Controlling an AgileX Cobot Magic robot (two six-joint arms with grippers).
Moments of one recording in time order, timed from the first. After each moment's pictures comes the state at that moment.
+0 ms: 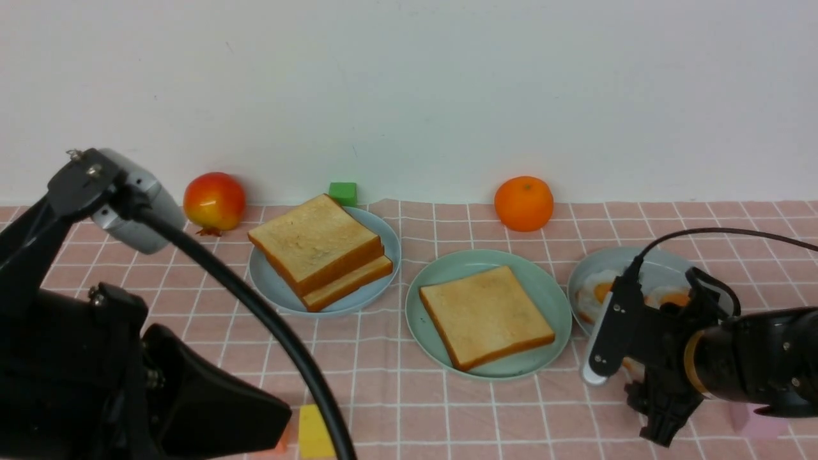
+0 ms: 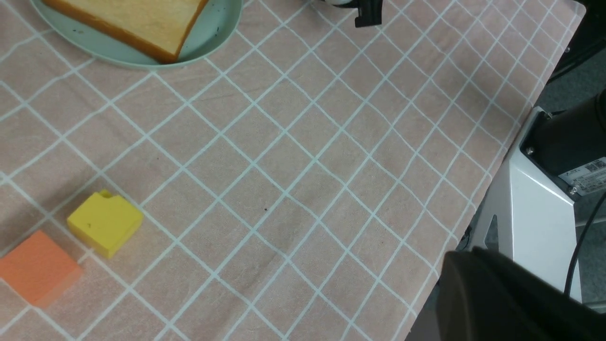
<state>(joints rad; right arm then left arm) 0.33 1.68 -0.68 -1.34 0.13 0.46 -0.37 0.93 -0.91 -0.71 1.01 0.48</state>
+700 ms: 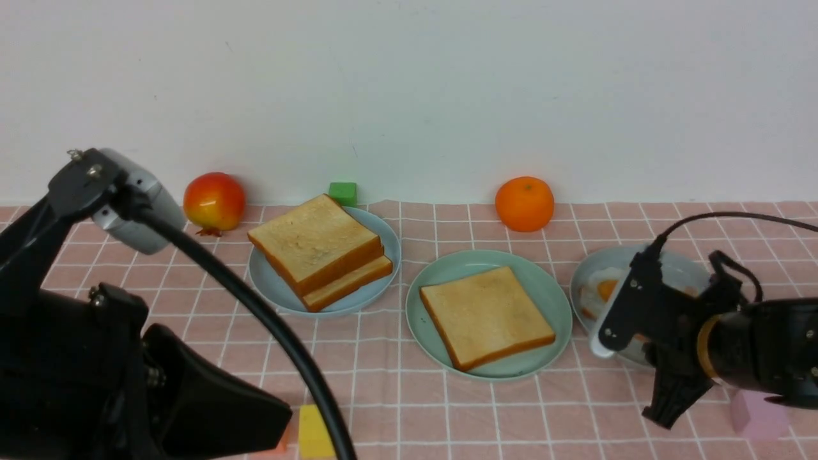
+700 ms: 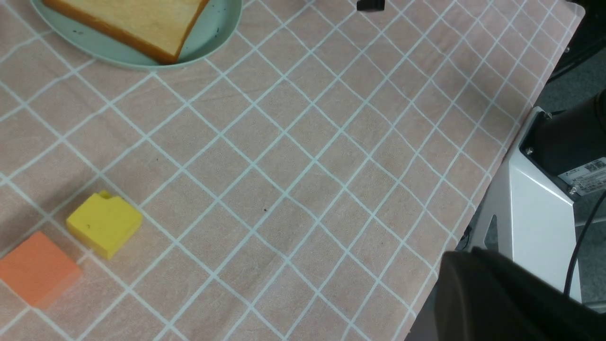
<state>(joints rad) 0.33 1.60 -0.68 -1.21 0.16 0.47 -0.37 0.93 -0.91 -0.71 1.01 0.48</state>
